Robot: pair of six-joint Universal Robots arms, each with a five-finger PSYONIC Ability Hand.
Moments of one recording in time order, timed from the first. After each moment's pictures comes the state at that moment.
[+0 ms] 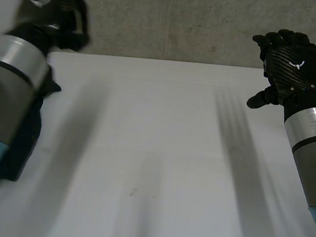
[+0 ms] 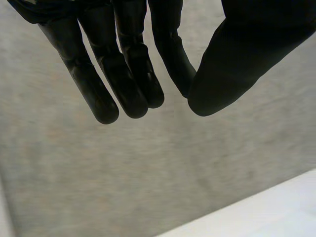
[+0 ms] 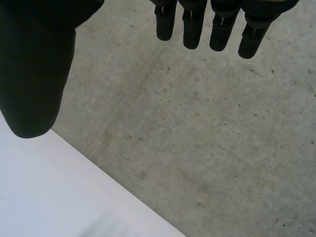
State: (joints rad) left arm 4.31 -1.67 -1.43 3.31 -1.63 3.12; right arm 1.91 -1.48 1.73 -0.46 1.52 2.90; left_hand 1.16 1.20 1.19 1.20 0.99; right_hand 0.23 0.21 0.21 0.21 0.05
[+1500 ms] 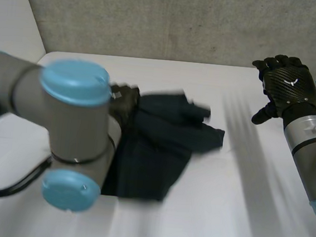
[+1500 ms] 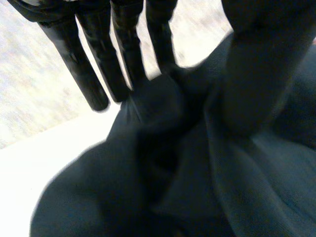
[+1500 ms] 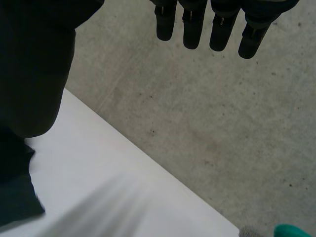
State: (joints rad) left arm 3.98 -2.12 -1.22 3.06 -1.92 3.14; right arm 1.84 -1.36 1.69 -0.39 1.47 2.83; left_hand 0.60 0.64 0.67 0.67 0.48; right_hand 0.23 0.21 0.21 0.21 0.05
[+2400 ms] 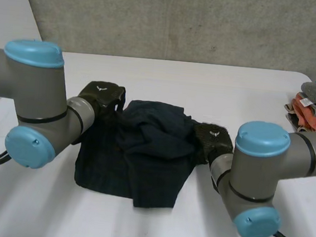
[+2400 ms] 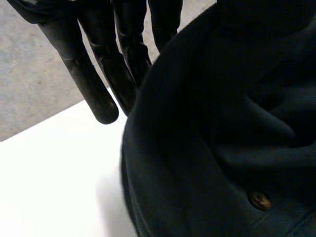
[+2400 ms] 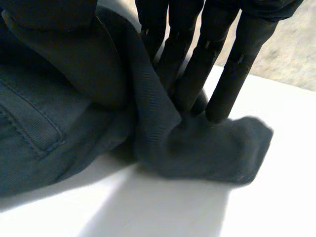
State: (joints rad) left arm 4.25 -2.14 -1.18 2.99 -1.54 3.30; right arm 2.15 -0.94 1.46 -0.21 1.63 3.19; left_hand 1.16 1.19 1.17 1.20 0.98; right_hand 1.12 1.18 1.17 1.19 0.99
